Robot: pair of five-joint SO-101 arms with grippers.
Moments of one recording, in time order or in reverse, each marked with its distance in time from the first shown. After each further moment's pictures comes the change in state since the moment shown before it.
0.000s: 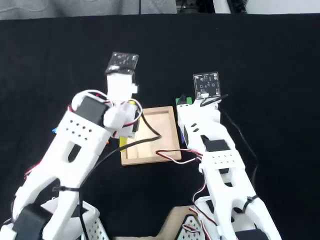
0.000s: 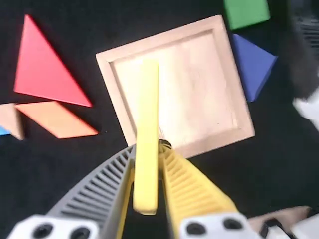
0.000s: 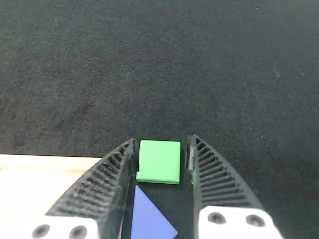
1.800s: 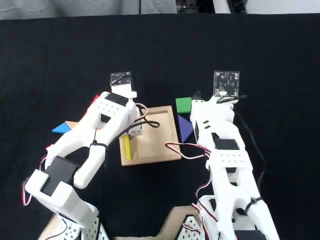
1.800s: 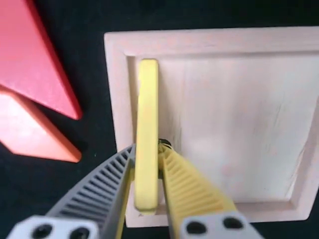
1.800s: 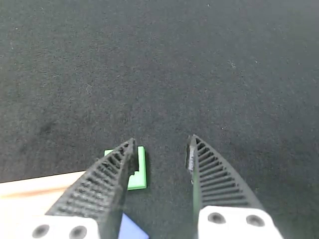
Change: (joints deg) left arm -3.8 30.0 -1.8 -13.0 13.5; right arm 7.2 0.1 -0.7 -0.4 -3.2
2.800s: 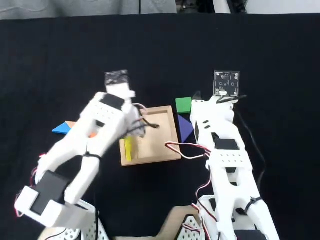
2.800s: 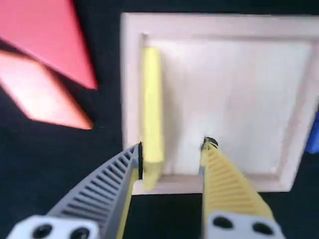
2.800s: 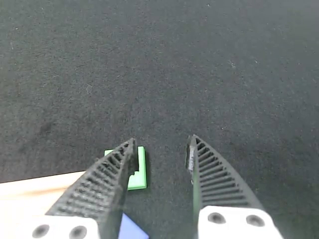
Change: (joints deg) left arm 3.0 -9.5 2.6 3.3 2.5; right arm 0.0 0.0 0.0 0.0 0.0
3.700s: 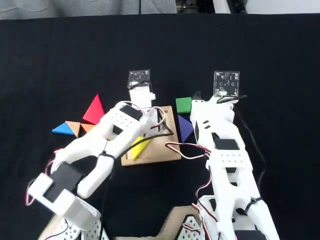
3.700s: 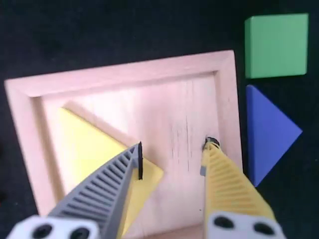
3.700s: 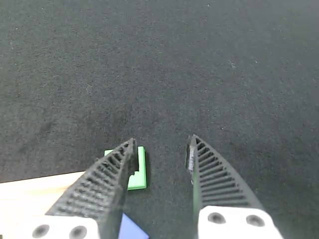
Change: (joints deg) left arm 5.4 8.7 2.3 -23.3 0.0; right arm 0.0 0.0 0.0 0.0 0.0
